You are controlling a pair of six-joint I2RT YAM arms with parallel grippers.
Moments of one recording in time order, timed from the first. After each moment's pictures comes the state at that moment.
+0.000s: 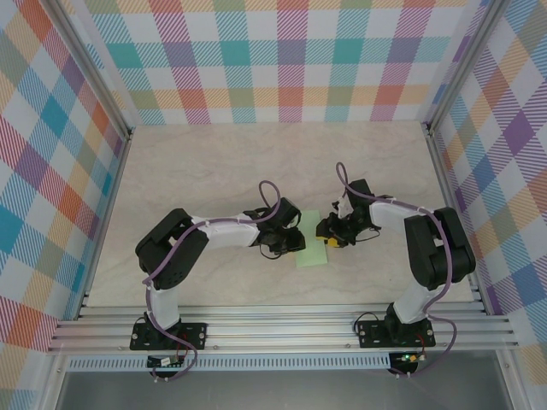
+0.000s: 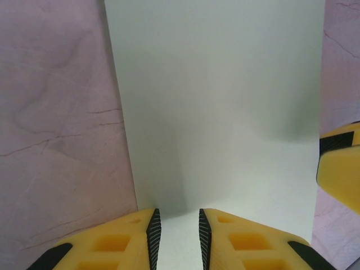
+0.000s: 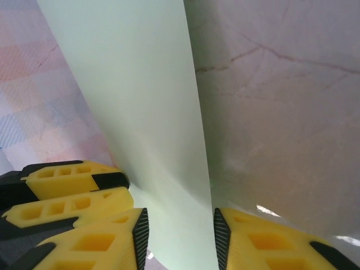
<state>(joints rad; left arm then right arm) -0.85 1.90 1.12 -0.27 0.22 -0.93 0.29 1.69 0.88 -0.50 -0.66 0.52</state>
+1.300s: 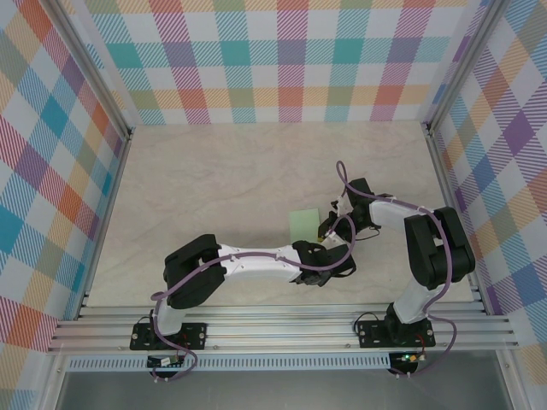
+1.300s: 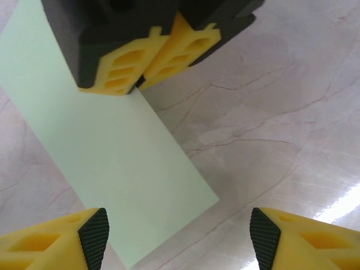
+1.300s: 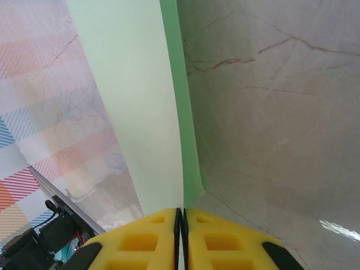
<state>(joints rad) -1.28 1.99 1.44 -0.66 -0.49 -0.44 0.29 1.69 0.89 -0.52 -0.70 0.52</state>
